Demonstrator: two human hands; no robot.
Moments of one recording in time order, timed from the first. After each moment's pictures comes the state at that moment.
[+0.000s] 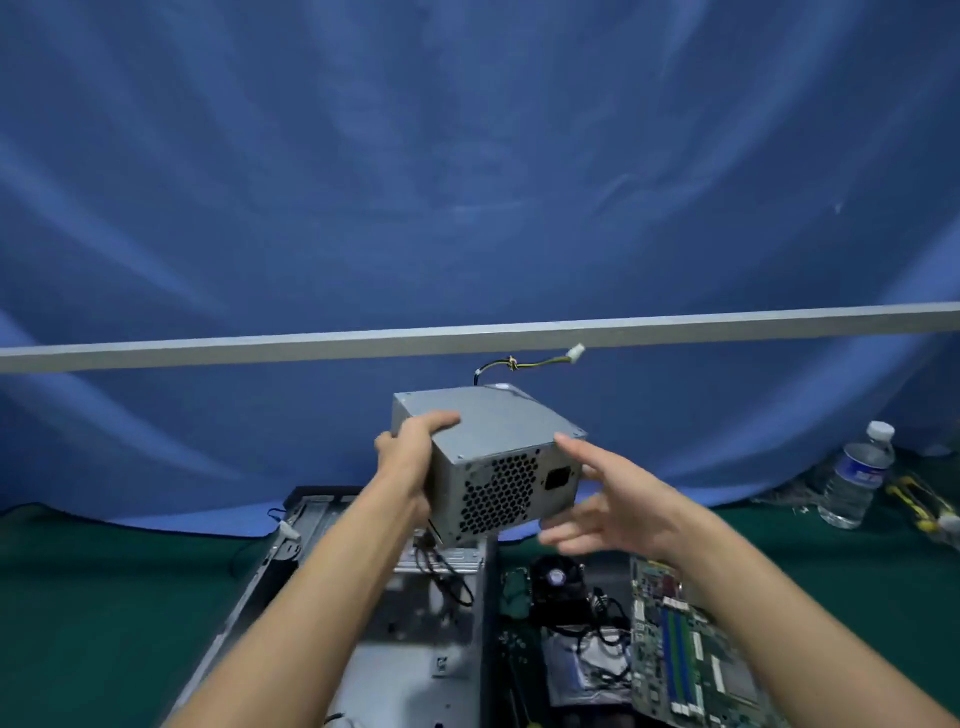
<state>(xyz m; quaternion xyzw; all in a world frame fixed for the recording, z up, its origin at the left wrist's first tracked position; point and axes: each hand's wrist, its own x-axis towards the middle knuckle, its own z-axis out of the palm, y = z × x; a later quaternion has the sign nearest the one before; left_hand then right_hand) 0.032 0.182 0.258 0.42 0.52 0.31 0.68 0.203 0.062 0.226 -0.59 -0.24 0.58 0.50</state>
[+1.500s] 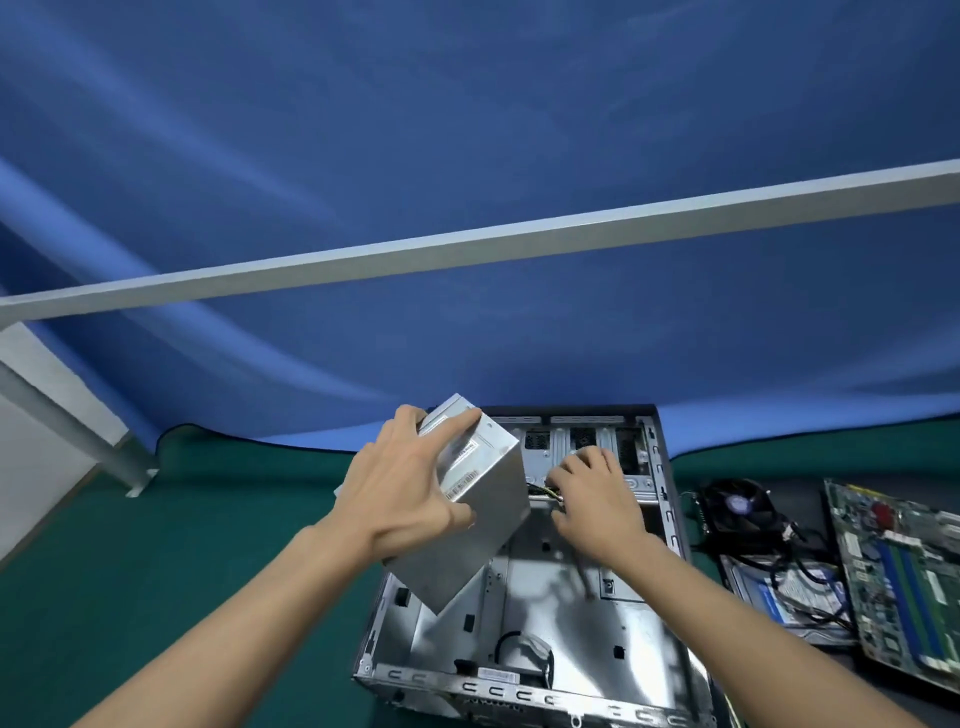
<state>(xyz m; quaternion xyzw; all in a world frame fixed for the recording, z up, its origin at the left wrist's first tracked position) -0.151 0.276 0.206 0.90 0.43 0.05 0.08 0.047 0.222 0.070 -0.76 -0.65 0.01 0.08</state>
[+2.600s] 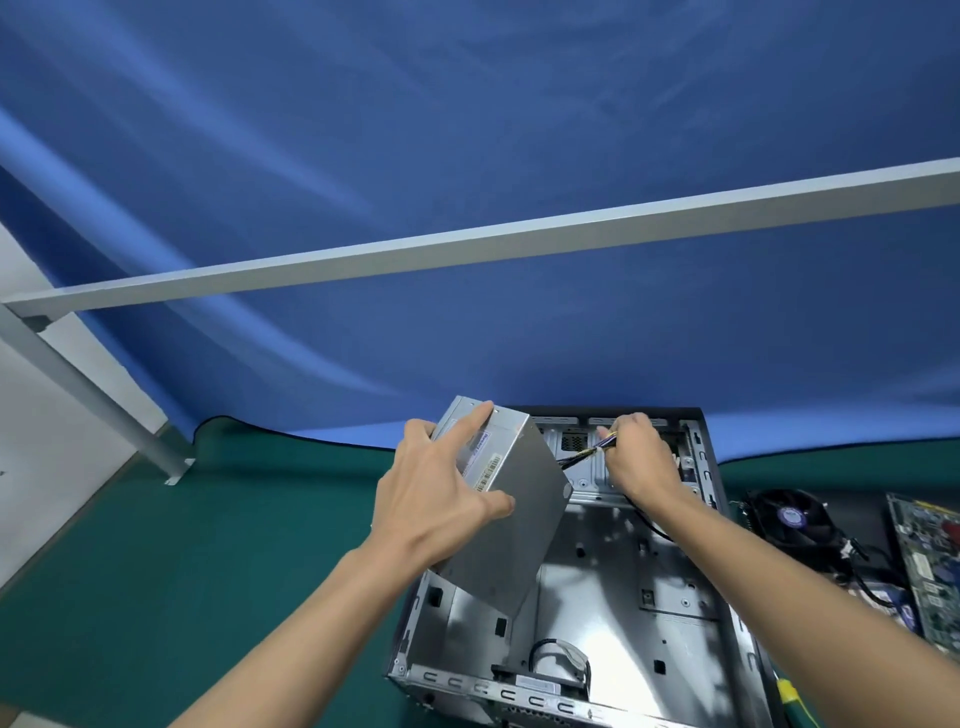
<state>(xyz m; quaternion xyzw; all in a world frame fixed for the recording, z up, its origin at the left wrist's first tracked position) -0.161 0.275 0.187 0.83 0.51 0.16 0.18 0.066 0.270 0.077 -0.85 -0.44 0.15 0.25</state>
